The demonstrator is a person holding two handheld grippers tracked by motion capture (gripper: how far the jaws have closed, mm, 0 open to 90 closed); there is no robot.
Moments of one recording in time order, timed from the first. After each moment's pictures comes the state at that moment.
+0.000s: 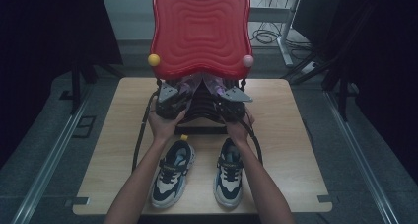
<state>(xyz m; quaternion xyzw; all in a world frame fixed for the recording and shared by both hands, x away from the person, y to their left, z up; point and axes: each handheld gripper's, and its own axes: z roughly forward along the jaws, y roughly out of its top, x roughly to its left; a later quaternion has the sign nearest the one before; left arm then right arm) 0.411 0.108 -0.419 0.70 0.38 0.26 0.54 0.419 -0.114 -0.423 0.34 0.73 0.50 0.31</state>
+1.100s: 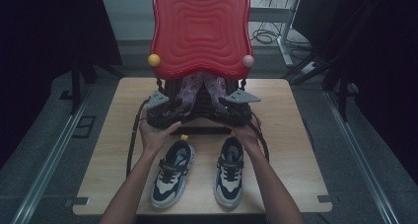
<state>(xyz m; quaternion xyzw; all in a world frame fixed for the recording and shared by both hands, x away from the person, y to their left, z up) 0.377 0.132 -0.417 0.71 0.40 0.19 0.54 0.396 -0.131 -0.407 0.32 0.76 0.51 0.24</state>
